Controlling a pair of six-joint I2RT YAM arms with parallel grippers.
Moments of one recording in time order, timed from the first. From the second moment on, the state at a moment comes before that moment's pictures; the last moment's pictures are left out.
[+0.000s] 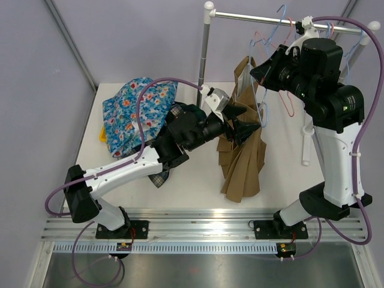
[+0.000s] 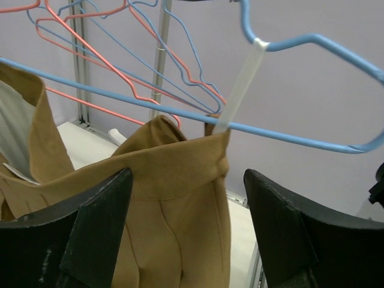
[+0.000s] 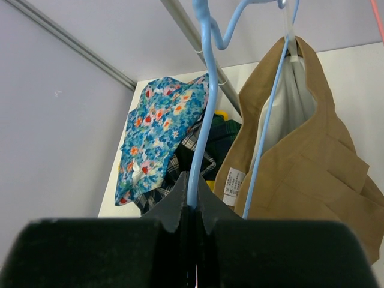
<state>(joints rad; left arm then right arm) -1.05 1.48 1.35 0.35 0.08 -0.25 0.42 1.54 2.41 -1.12 0.03 0.54</state>
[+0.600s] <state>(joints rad) -1.04 1.55 1.43 0.35 0.10 -0.26 0.42 1.46 2.25 -1.01 -0.04 0.59</state>
